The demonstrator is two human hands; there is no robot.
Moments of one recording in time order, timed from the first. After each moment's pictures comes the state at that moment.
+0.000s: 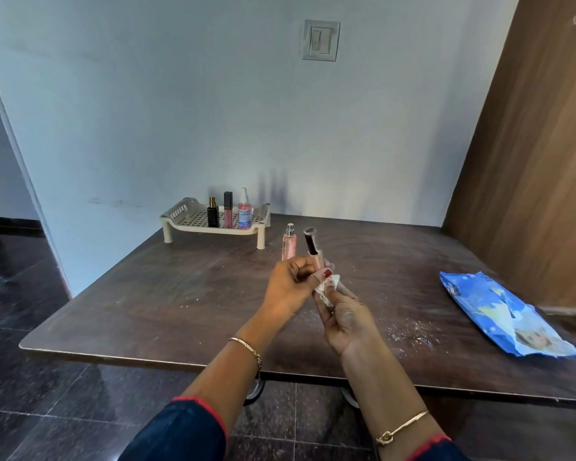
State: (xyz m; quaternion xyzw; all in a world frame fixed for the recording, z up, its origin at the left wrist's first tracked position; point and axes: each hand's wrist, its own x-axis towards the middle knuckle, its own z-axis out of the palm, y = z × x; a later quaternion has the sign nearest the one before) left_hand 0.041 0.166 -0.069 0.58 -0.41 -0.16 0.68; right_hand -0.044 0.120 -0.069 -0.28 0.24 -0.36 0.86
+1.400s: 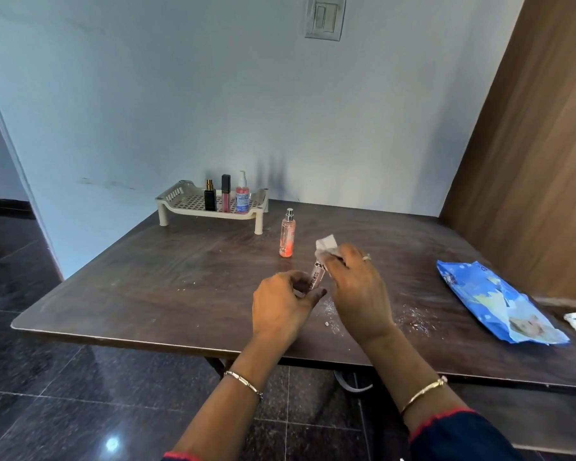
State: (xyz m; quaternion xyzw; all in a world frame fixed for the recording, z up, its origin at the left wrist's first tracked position) left_hand 0.012 0.198 -0.084 0.81 -0.33 -0.01 0.49; right_hand -0.070 0.100 -0.068 -0.89 0.13 -0.43 -0.10
